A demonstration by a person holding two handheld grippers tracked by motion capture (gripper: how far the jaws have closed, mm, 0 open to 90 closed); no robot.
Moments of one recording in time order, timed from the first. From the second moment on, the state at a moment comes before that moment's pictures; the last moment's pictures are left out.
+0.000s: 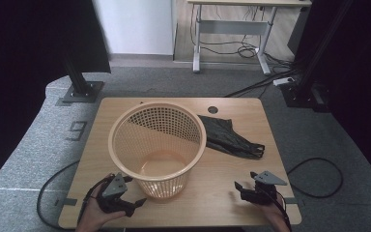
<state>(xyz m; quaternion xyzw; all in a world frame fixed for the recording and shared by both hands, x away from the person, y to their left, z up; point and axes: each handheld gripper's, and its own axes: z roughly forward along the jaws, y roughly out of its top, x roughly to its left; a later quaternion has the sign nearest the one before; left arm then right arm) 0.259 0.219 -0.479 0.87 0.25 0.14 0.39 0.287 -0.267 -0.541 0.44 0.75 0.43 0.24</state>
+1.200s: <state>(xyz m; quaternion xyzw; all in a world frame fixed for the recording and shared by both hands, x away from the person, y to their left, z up) 0.267 0.237 -0.495 0.84 0.33 0.19 0.38 0.291 -0.268 -0.538 0.46 0.74 0.42 0.25</state>
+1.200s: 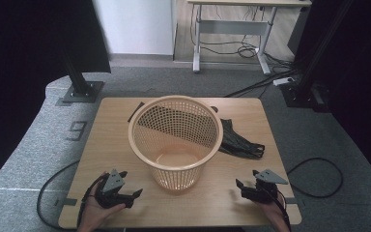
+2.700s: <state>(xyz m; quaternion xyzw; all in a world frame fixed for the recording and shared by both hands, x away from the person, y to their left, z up) 0.270 0.268 -0.503 0.82 0.37 0.18 0.39 0.398 -0.219 -0.541 0.45 0.80 0.33 0.23</state>
